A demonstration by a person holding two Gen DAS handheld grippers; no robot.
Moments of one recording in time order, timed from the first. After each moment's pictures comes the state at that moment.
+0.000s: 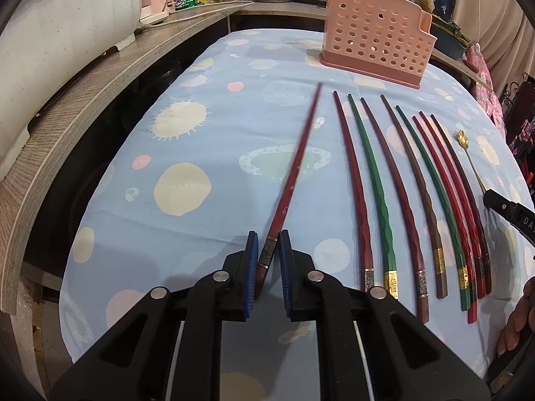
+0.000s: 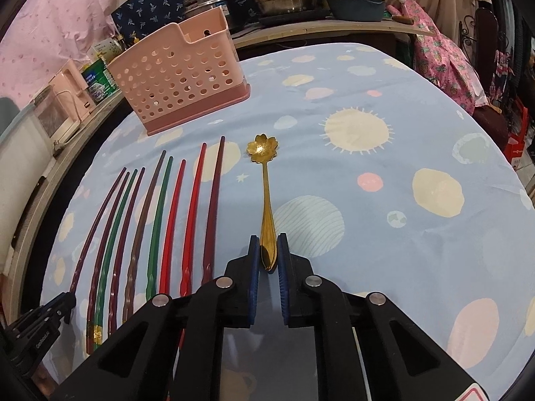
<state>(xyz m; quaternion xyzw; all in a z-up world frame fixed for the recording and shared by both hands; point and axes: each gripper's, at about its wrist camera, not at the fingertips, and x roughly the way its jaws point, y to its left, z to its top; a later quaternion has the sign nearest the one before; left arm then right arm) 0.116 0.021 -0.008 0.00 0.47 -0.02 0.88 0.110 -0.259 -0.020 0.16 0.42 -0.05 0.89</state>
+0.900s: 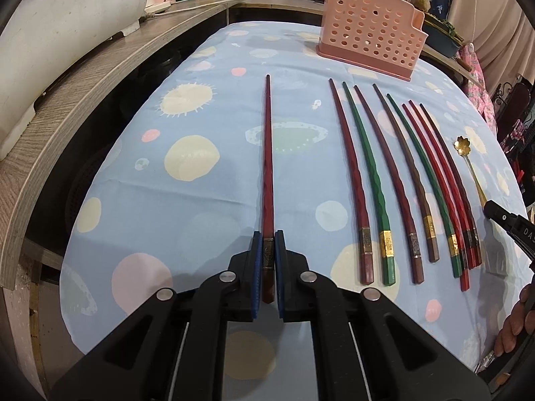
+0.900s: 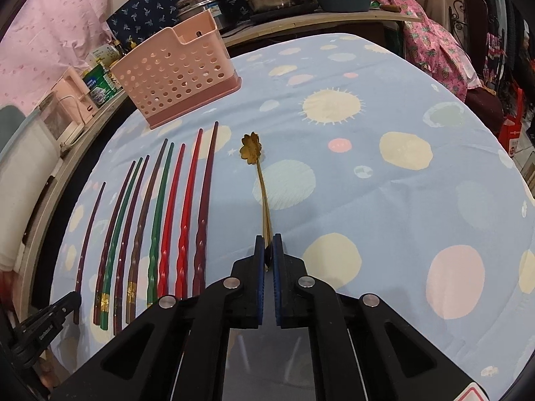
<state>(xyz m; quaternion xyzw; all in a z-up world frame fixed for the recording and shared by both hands) 0.091 0.031 -0.006 -0.01 0.48 -0.04 0.87 0.070 -0.267 -0.021 0.19 0.42 -0.05 0.88</state>
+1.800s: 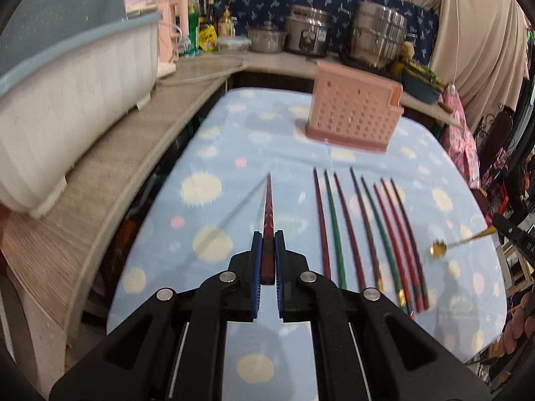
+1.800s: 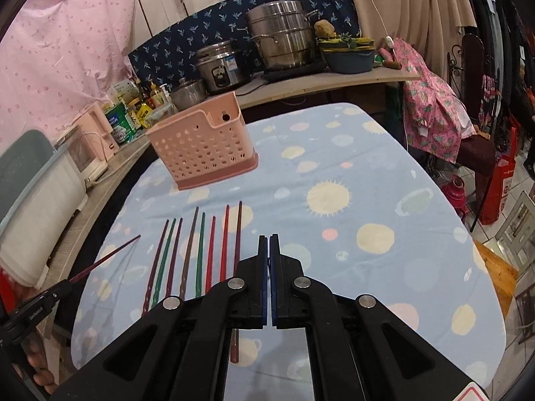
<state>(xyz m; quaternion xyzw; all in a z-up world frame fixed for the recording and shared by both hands) 0.093 0.046 0.095 -0.03 0.39 -0.05 0.92 0.055 -0.282 0.083 0.17 0.32 -0.05 0.93</state>
